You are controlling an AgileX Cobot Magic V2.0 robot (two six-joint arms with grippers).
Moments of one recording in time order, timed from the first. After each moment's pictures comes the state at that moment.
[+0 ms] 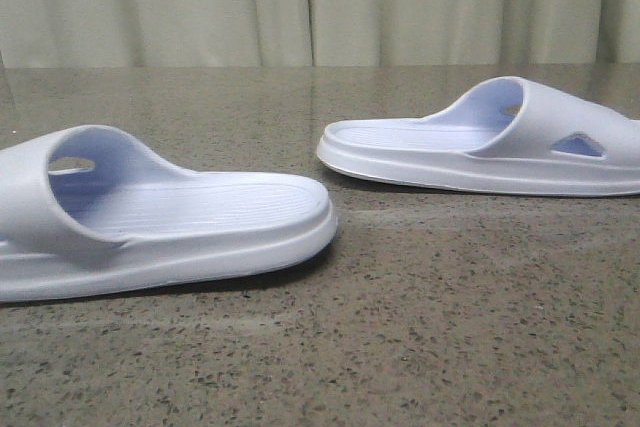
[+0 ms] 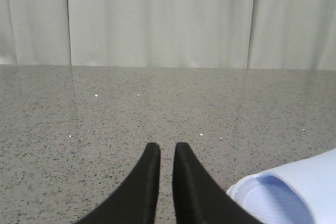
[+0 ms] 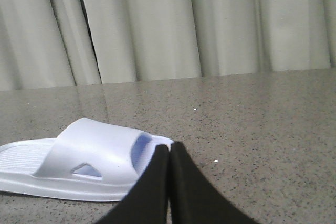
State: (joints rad) left arm -0.15 0.00 0.00 -0.05 0.06 0.00; right arm 0.10 -0.01 0.01 -0.02 -0.01 0.09
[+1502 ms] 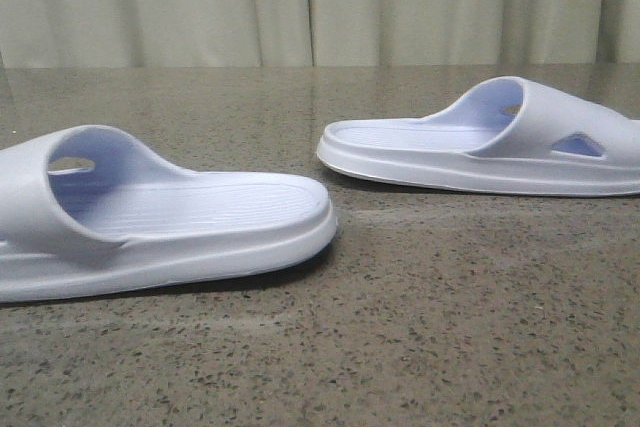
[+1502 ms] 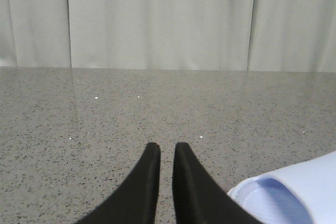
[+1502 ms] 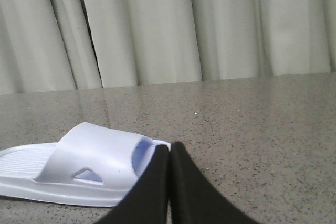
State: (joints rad) left arm -0.15 0.00 0.00 -0.05 0.06 0.00; right arm 0.10 -0.01 0.01 -0.02 -0.03 0.09
